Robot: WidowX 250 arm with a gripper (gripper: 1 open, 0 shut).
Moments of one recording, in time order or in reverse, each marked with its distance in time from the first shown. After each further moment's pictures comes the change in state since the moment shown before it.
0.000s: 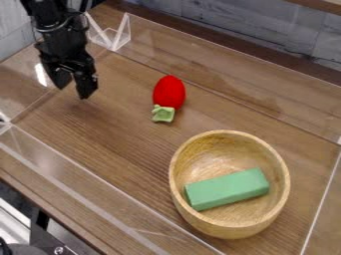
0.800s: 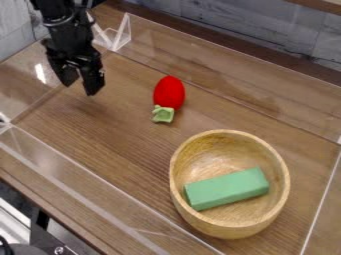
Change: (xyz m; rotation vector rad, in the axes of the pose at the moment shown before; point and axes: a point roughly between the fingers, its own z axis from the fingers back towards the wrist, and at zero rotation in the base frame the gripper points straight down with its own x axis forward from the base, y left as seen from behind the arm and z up) arm 0.011 -0.013 0.000 -0.028 0.007 -0.013
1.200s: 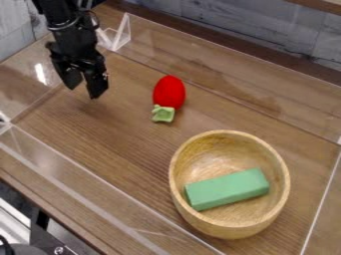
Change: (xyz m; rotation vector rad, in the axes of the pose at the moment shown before) arm -0.001 -0.005 -0.002 -0.013 0.007 -0.016
